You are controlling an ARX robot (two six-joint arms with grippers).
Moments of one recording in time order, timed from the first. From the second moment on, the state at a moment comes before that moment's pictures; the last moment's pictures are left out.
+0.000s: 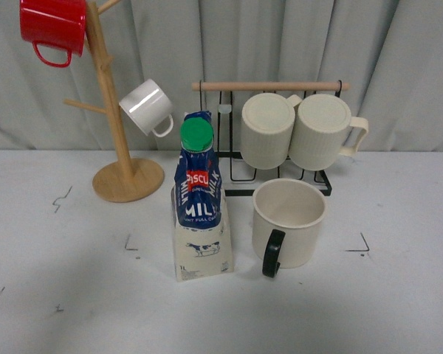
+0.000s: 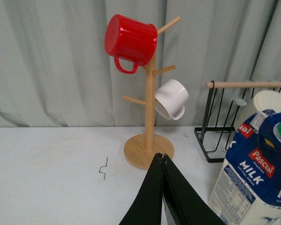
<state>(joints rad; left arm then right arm) -0.25 0.98 0.07 0.92 -0.25 0.00 0.00 0.00 0.01 0.00 0.00 0.00</state>
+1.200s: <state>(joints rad) 0.00 0.22 0.01 0.22 0.00 0.00 0.00 0.00 0.01 0.00 0.00 0.00</state>
